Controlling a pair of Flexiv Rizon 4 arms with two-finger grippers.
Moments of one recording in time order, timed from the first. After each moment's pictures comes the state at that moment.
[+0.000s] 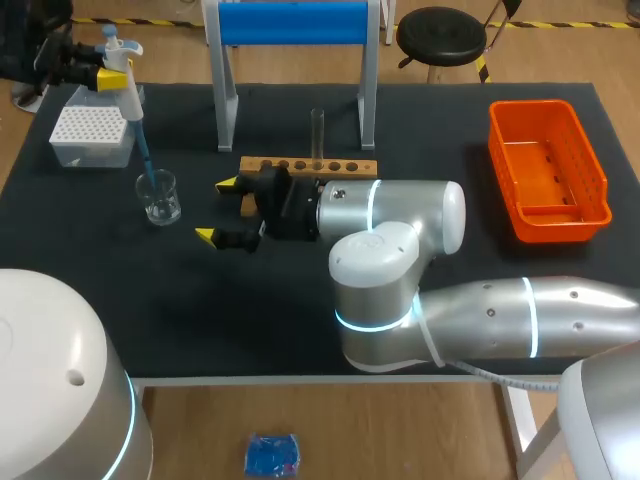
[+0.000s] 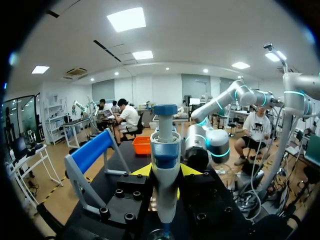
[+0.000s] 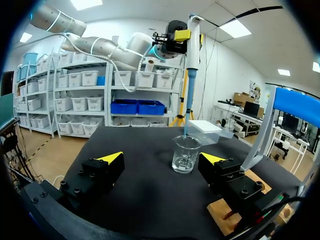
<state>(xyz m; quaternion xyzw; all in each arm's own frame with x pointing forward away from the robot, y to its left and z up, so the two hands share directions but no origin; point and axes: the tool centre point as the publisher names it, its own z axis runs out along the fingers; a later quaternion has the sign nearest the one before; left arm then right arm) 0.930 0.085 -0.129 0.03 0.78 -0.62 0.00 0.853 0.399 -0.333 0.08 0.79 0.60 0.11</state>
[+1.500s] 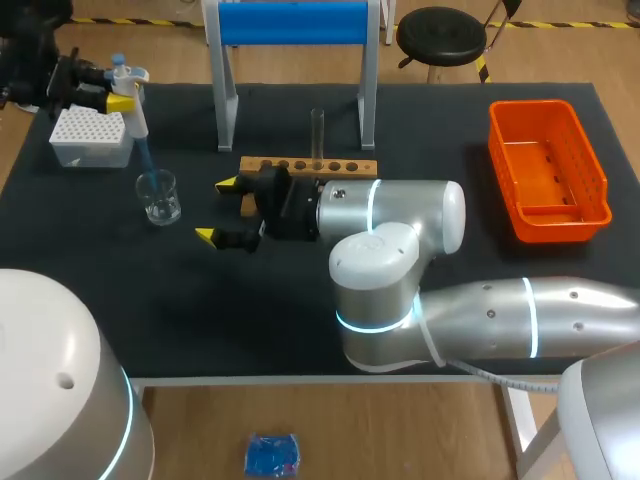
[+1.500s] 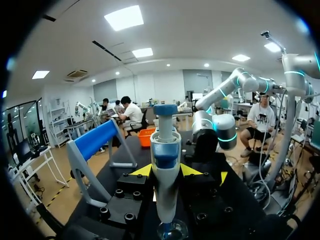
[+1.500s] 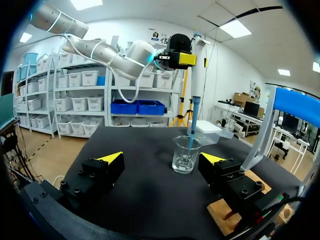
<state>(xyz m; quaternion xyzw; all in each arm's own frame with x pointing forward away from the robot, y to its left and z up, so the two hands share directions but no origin) 0.947 0.091 -0.183 0.04 0.79 -0.61 0.03 0.853 0.399 -0.333 0.08 0.79 0.60 0.11</state>
